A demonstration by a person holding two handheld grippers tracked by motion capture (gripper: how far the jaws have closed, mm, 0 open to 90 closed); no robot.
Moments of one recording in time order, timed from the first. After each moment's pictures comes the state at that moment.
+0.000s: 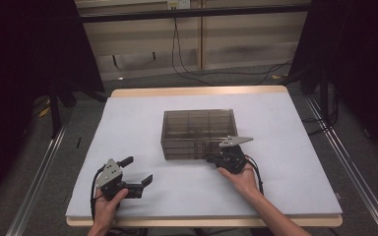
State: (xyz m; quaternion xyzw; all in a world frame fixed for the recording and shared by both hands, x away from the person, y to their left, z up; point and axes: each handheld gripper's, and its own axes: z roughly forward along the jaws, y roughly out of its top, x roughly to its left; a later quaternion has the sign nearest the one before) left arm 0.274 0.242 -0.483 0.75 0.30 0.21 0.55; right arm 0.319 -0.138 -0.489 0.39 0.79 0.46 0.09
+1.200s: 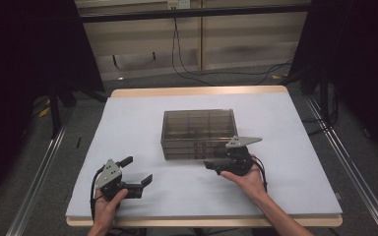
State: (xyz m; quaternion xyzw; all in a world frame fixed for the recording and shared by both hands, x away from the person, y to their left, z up) left arm 0.273 0.242 -0.483 0.75 0.30 0.21 0.55; right arm 0.303 -0.152 -0.469 0.38 0.78 0.49 0.08
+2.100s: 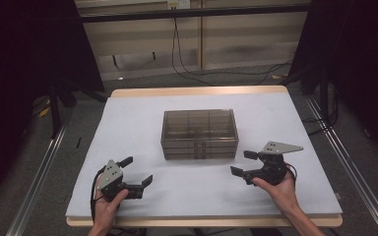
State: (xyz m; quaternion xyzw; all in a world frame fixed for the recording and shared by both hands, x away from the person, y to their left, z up) left arm 0.271 0.240 -0.483 0.75 0.30 0.22 0.55; right arm 0.259 -0.222 -0.448 0.39 0.75 0.52 0.11
